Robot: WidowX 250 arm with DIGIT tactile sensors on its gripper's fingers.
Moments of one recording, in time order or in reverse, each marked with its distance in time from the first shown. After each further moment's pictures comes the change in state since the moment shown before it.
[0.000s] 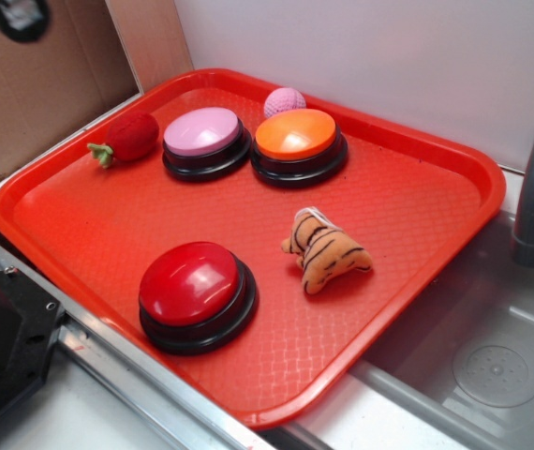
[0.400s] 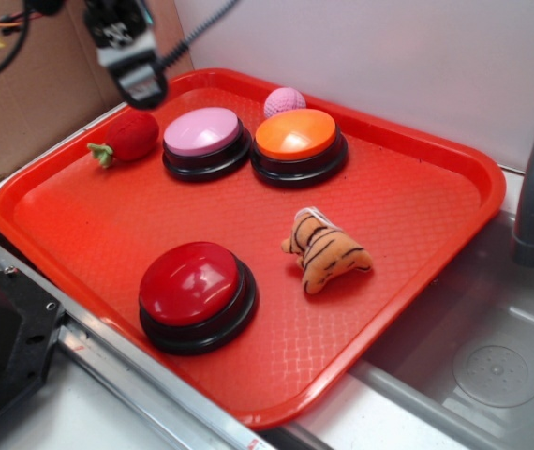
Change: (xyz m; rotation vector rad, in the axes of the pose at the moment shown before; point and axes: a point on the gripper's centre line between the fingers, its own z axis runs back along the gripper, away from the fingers) arm 0.048 -0.028 -0.052 -0.060 -0.070 -0.456
